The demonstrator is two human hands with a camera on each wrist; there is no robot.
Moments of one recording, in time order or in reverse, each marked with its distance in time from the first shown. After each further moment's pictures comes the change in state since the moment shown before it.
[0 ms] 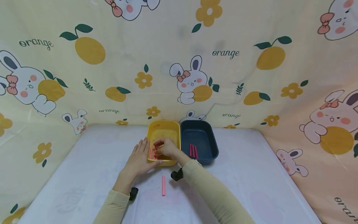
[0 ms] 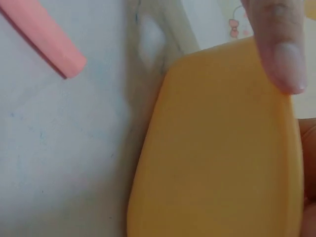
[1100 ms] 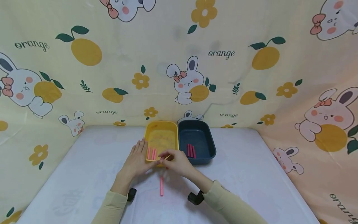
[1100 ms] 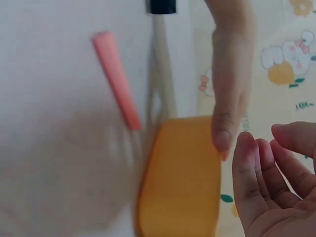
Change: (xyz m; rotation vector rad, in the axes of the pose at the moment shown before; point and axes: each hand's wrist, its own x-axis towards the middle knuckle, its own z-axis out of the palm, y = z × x) left_hand -0.002 0.002 0.000 -0.014 0.037 0.016; right_hand -0.098 0.009 -0.018 -0.151 0.051 -0.335
